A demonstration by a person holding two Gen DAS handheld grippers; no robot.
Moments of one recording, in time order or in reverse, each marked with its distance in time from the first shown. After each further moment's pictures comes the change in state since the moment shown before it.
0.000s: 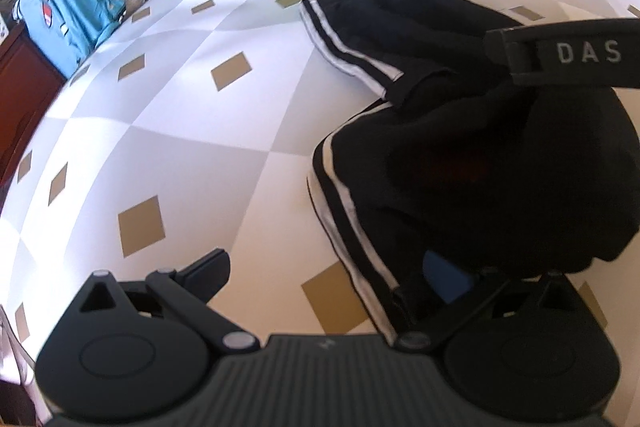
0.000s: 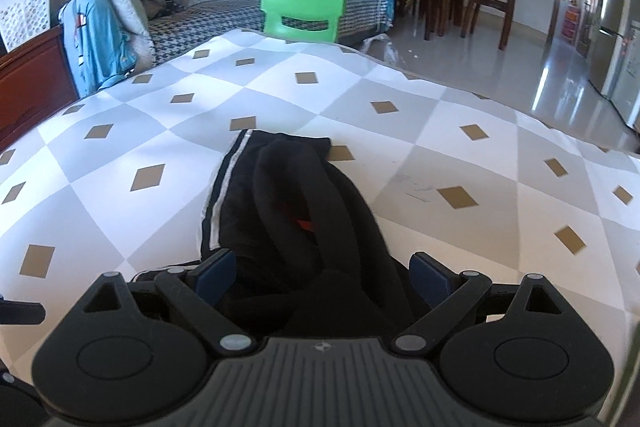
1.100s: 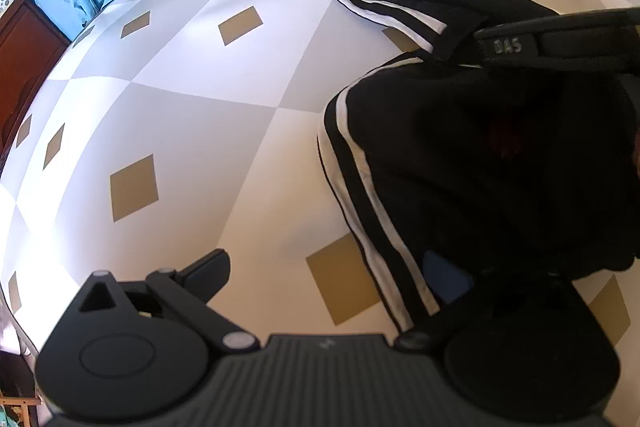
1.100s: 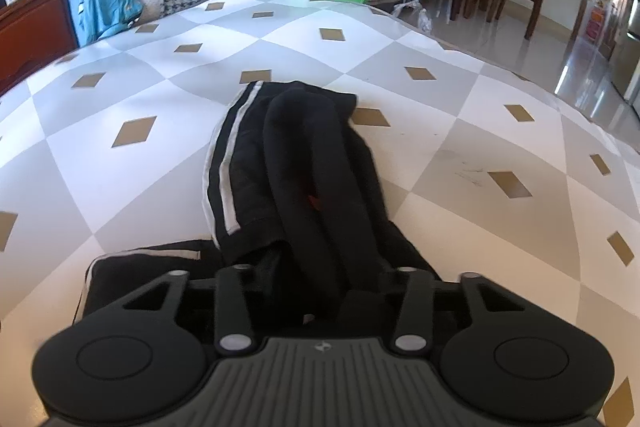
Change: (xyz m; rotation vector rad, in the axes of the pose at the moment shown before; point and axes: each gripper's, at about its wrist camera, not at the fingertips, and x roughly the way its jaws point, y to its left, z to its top) left arm 0.013 0.001 -0.010 -0.039 0.078 0.019; right arm 0.069 0.011 -0.008 -0.041 0.083 0.033
